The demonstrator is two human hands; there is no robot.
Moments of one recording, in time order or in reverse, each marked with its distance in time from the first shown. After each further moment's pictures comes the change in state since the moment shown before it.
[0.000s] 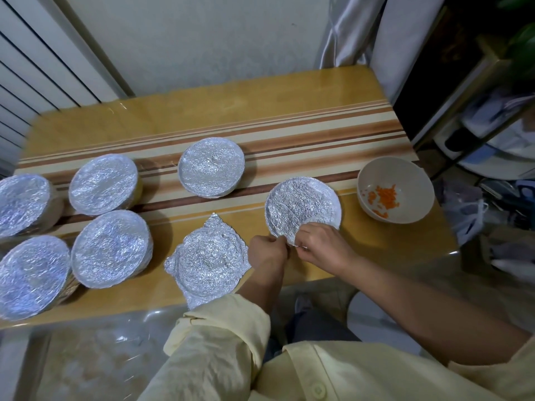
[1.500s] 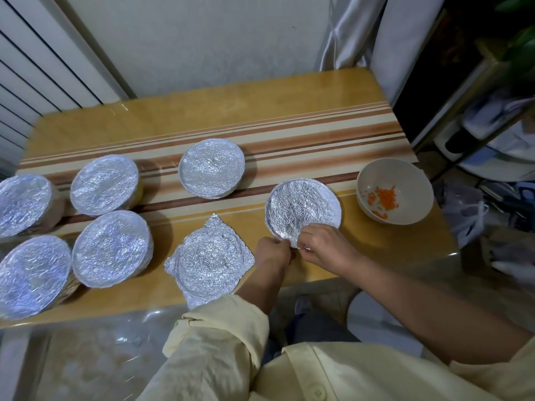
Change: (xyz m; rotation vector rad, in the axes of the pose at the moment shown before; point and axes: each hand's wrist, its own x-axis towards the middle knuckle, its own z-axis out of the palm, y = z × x) left_hand -0.014 0.006 -0.001 0.026 -0.141 -0.009; right_hand -0.005 0.006 -0.005 -0.002 -0.018 -0.049
